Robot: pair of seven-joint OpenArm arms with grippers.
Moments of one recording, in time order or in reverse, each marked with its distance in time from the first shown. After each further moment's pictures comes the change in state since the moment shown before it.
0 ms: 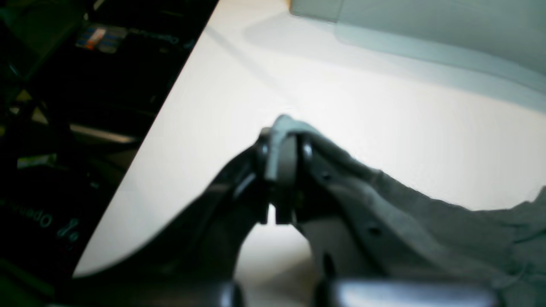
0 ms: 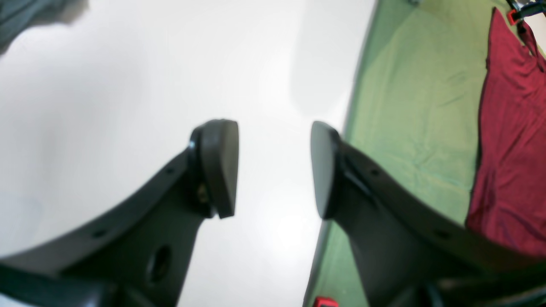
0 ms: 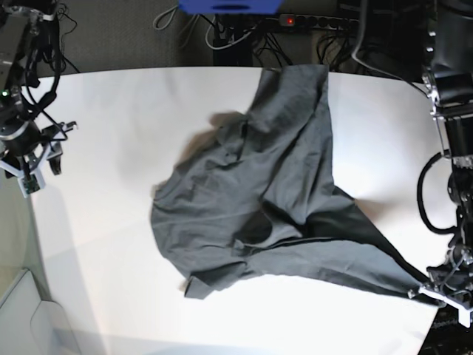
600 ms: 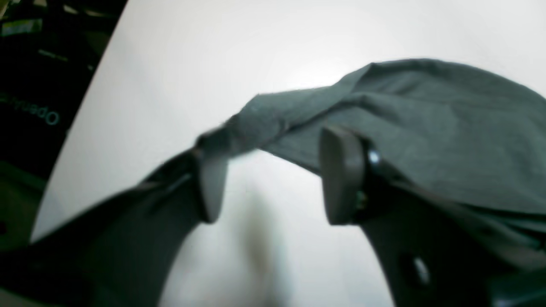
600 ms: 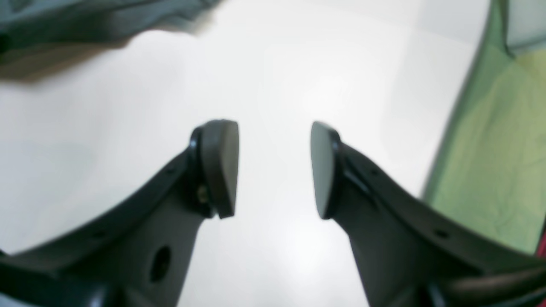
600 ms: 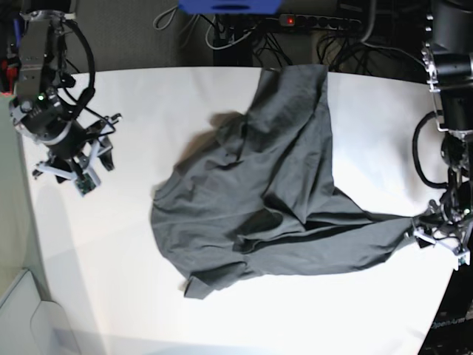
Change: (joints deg) left arm 8.5 -1.4 0.2 -9.6 -0.5 -0.3 -0.2; right arm 2.4 -2.1 -14.4 0.0 0.0 0.2 -1.0
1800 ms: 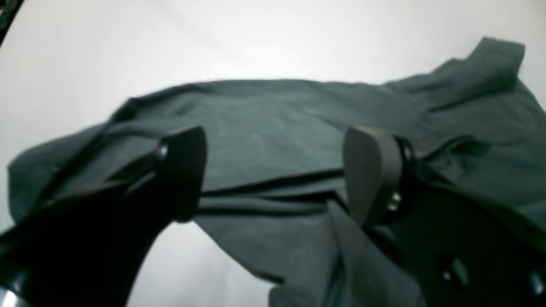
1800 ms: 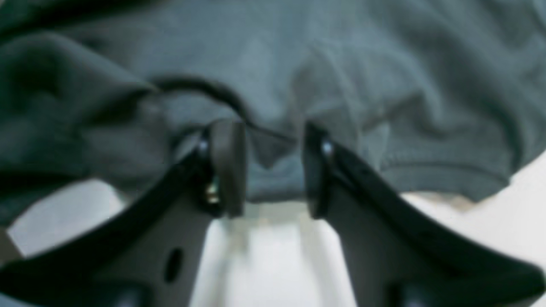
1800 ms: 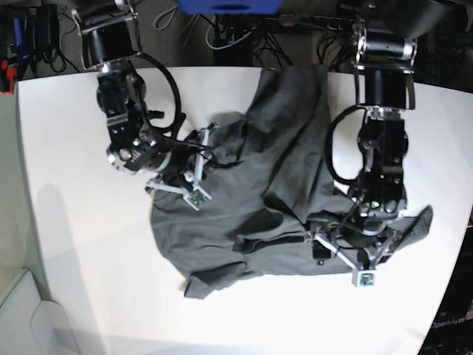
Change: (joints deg) left arm 5.0 21.7 6.1 21.3 16.0 0.0 0.8; right arm 15.9 -12.2 -21.9 -27.4 -0.2 0.0 0.9
